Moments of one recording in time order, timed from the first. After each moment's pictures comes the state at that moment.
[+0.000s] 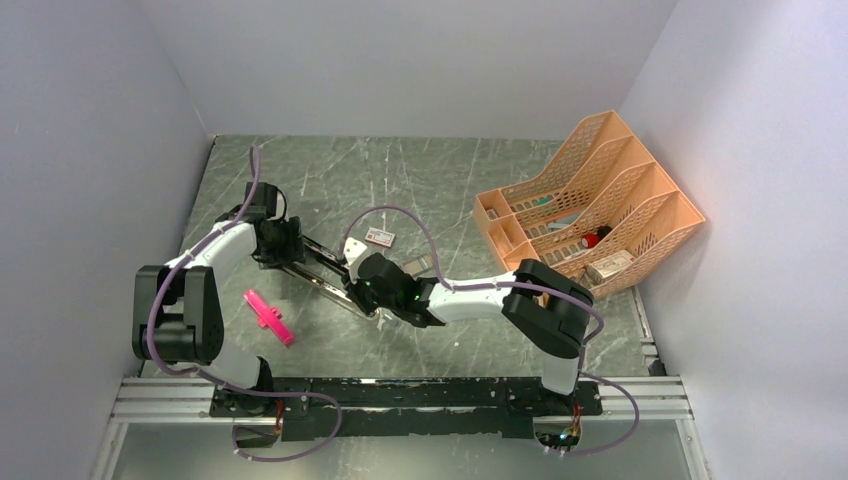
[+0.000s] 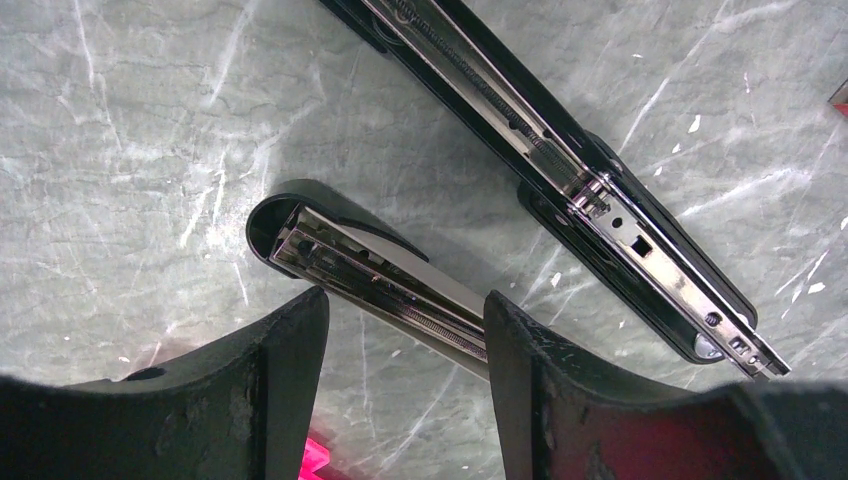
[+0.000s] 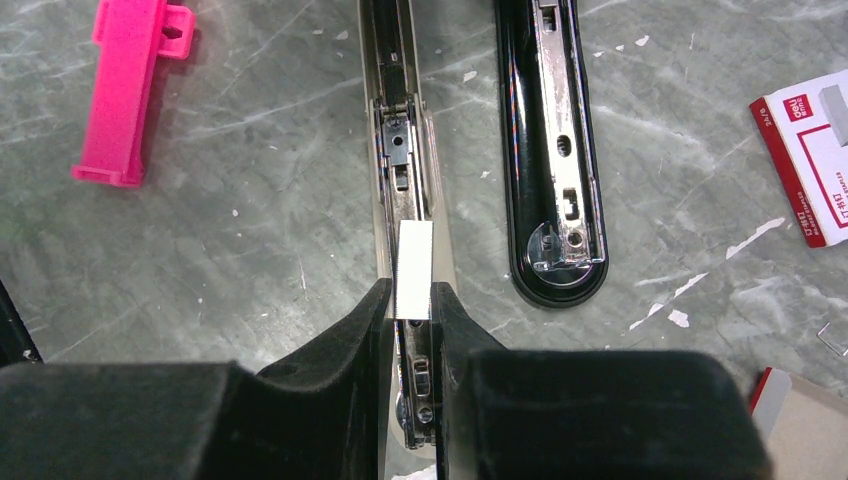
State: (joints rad) left arm -0.04 1.52 0.91 -0.53 0.04 -0.25; right arm 1.13 1.84 1.00 0.29 0.11 0.15
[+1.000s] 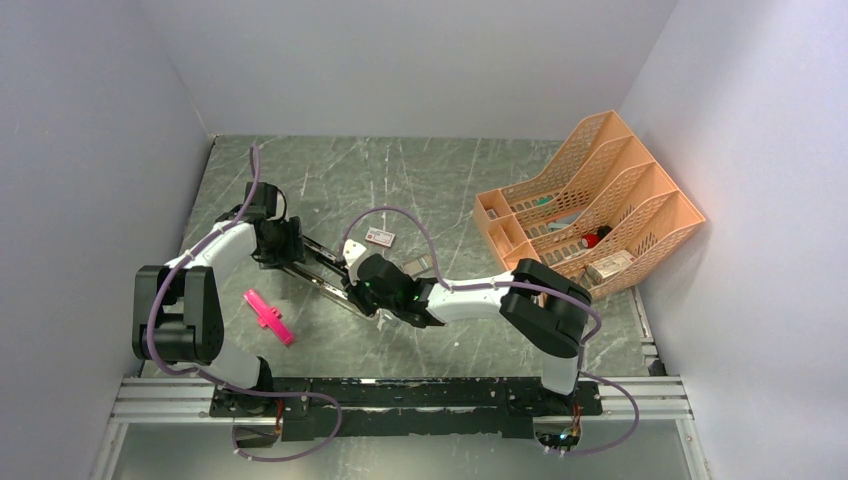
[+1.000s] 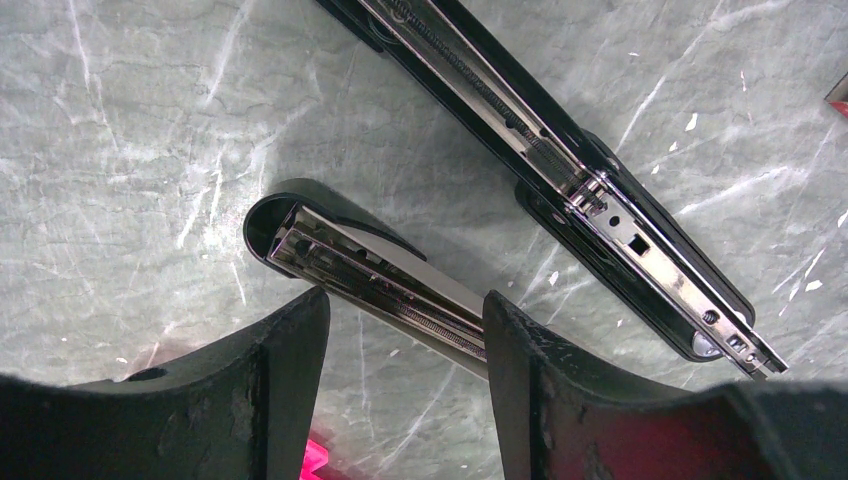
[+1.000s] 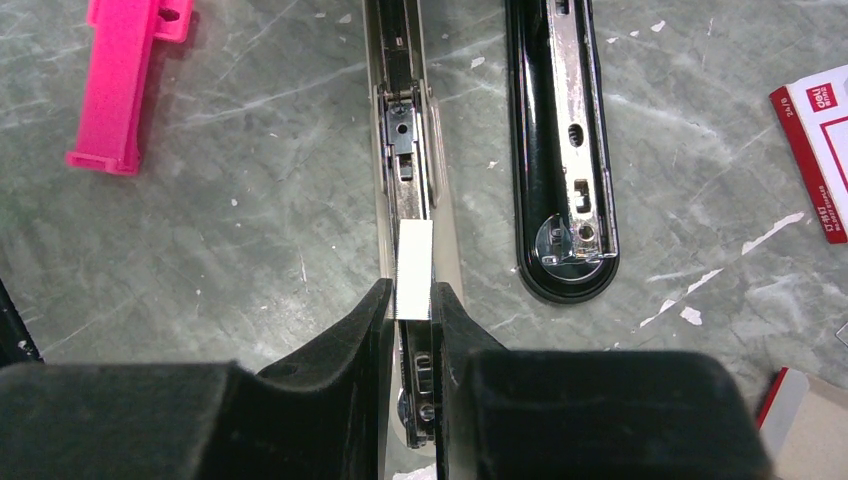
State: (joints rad) left arm -0.04 1.52 0.91 -0.53 0.05 -0.25; right arm 1.13 1.85 1.00 0.28 0.09 0.15
